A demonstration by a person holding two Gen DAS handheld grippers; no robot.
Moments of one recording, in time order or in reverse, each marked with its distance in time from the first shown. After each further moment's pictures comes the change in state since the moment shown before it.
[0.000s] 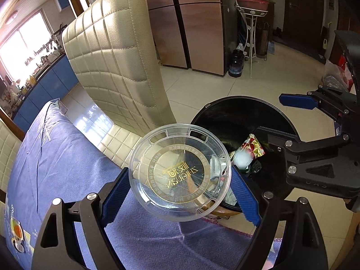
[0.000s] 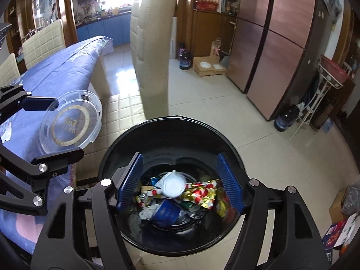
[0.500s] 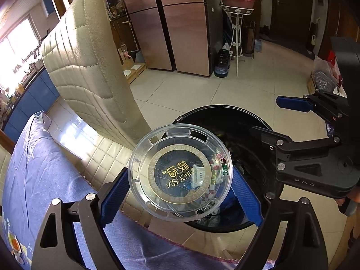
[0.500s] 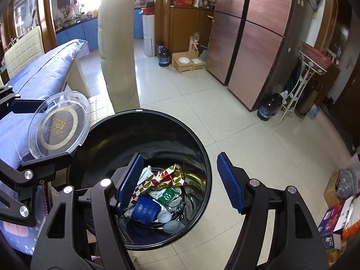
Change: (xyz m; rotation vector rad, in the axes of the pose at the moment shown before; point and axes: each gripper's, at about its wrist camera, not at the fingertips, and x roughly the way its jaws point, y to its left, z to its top) left arm 0.012 -0.033 0.027 0.043 -0.003 -0.066; right arm 0.001 -0.043 -0.014 0.081 0.020 -0.060
